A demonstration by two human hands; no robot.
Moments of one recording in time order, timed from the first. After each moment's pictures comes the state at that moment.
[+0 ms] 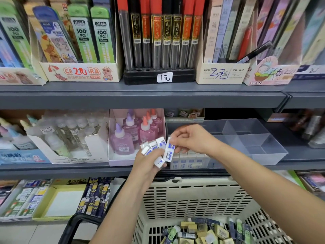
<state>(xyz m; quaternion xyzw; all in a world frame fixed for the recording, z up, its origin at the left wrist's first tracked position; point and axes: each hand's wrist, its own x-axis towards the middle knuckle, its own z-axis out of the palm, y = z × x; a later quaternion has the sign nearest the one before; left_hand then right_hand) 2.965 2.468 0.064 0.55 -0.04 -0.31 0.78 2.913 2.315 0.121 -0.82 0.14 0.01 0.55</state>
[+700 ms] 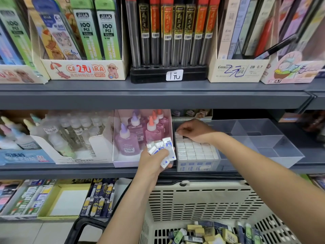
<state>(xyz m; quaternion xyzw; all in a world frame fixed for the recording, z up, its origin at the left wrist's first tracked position) 2.977 2.463 0.058 0.59 -0.03 -0.28 0.75 2.969 2.272 0.088 -0.94 0.14 0.03 0.32</state>
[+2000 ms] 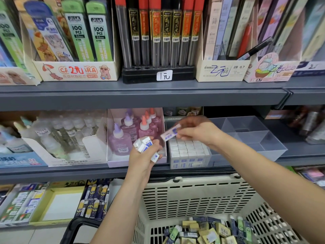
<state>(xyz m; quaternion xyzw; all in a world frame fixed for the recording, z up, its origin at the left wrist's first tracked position) 2.976 2.467 0.060 0.49 -0.04 -0.25 0.83 2.925 2.293 0.114 -0.75 0.19 -0.07 0.63</state>
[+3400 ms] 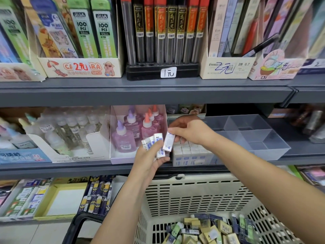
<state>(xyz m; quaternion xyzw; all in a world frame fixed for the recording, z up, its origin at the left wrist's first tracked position) 2.972 2.470 0.061 0.51 -0.06 -0.31 0.80 2.930 2.326 0.127 -0.84 0.17 -0.05 0.51</state>
